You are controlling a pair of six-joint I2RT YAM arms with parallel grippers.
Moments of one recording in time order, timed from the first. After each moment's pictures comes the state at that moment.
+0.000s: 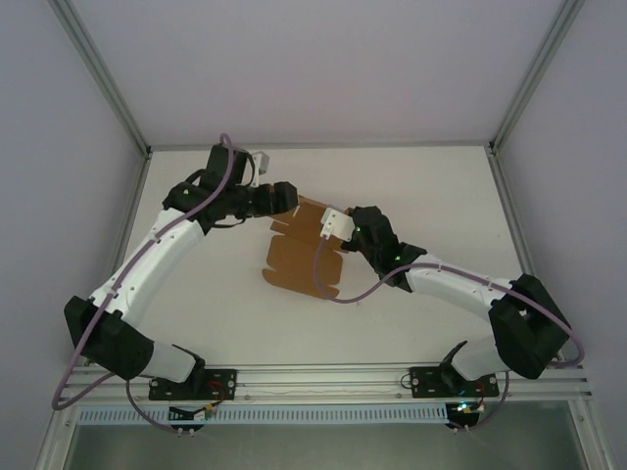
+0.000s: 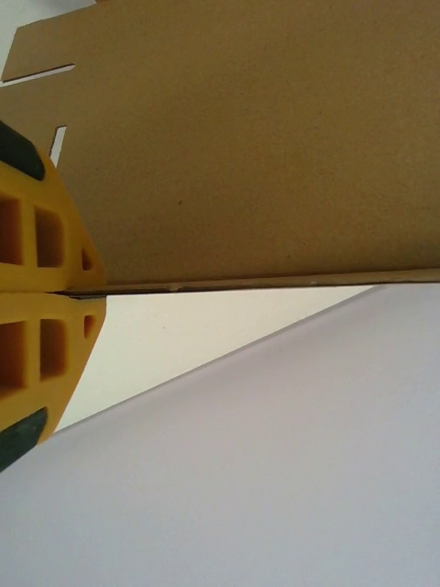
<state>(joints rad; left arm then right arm) -0.44 1.43 1.47 -0.79 0.26 -0.50 0.75 1.41 0.83 0.14 0.36 -0.83</state>
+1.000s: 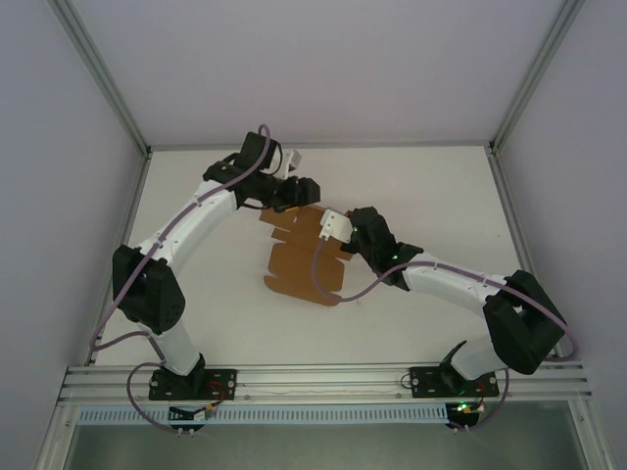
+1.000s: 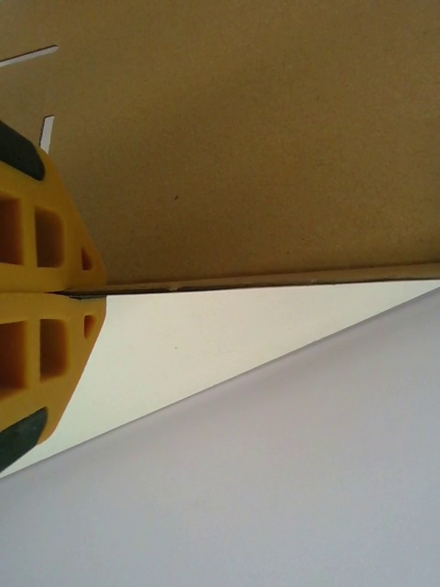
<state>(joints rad) -0.45 1.73 1.62 -0.76 0.52 -0.51 0.75 1.45 0.83 0.12 0.36 -0.82</state>
